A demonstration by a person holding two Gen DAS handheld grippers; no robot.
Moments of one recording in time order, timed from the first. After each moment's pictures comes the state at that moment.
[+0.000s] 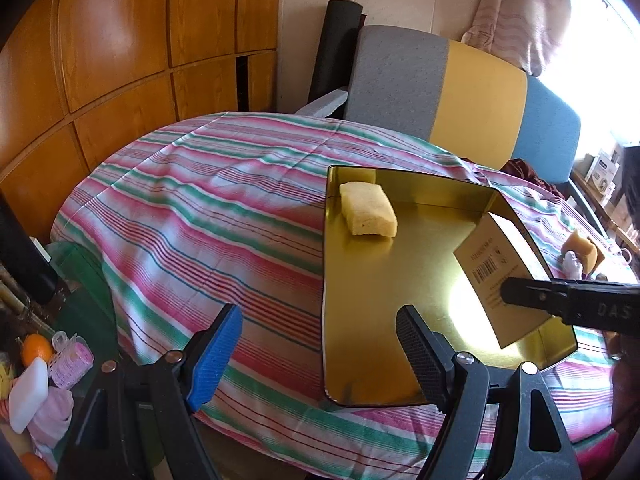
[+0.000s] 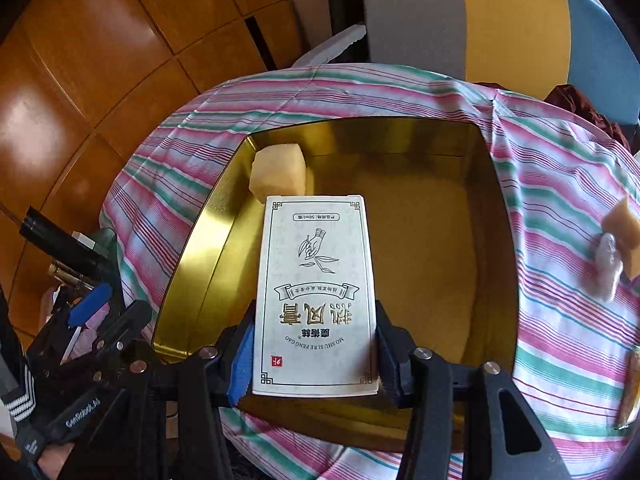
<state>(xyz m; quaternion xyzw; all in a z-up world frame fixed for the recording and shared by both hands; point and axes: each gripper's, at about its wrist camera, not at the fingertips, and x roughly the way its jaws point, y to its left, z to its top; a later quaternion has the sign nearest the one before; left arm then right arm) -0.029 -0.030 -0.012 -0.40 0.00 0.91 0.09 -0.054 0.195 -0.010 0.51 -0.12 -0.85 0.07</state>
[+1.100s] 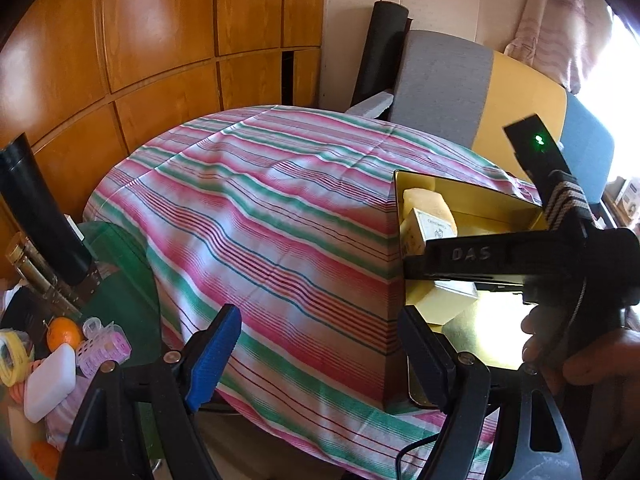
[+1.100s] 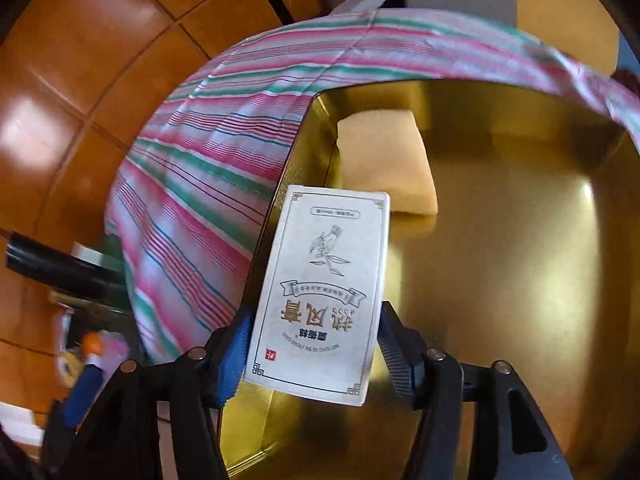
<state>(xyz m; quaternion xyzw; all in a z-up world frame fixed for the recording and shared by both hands) -0.036 -0.073 -0.016 -0.40 -0.02 0.92 0.02 -0.146 0.107 -0.063 0.56 -0.17 -0.80 0.11</state>
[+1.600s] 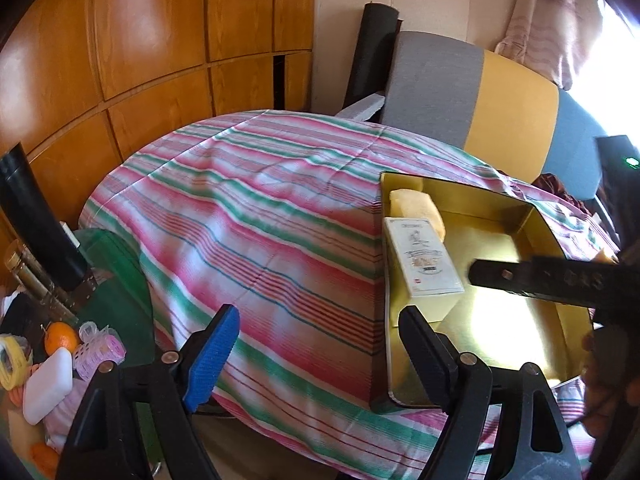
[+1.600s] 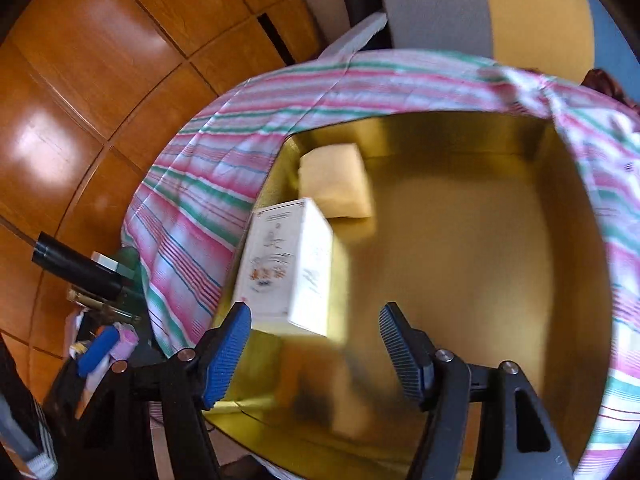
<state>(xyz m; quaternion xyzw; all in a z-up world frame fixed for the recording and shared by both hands) -0.031 -0.059 -0.011 -0.39 -0.01 0.92 0.04 -0.085 0.158 -0.021 0.50 -0.16 -0.85 0.09</state>
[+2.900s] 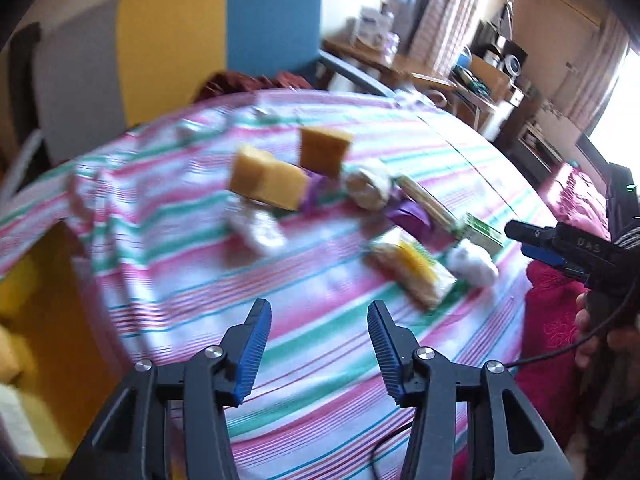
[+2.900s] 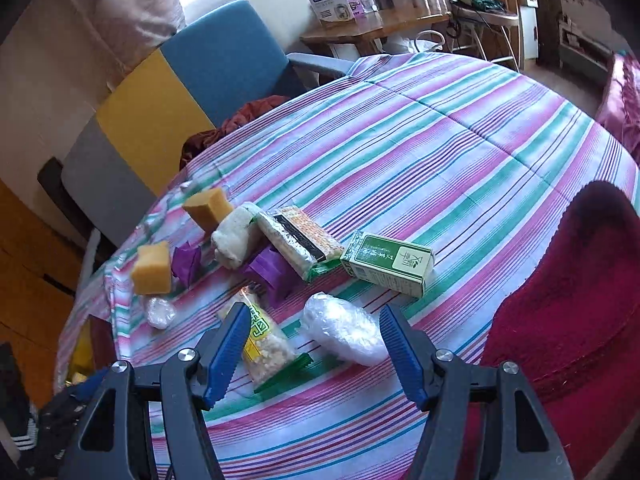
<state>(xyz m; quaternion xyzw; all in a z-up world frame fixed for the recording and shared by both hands) 0.014 0.363 -0.007 -0.45 0.16 0.74 0.47 0.228 0.557 -0.002 0.32 -0.39 -0.79 -0.33</state>
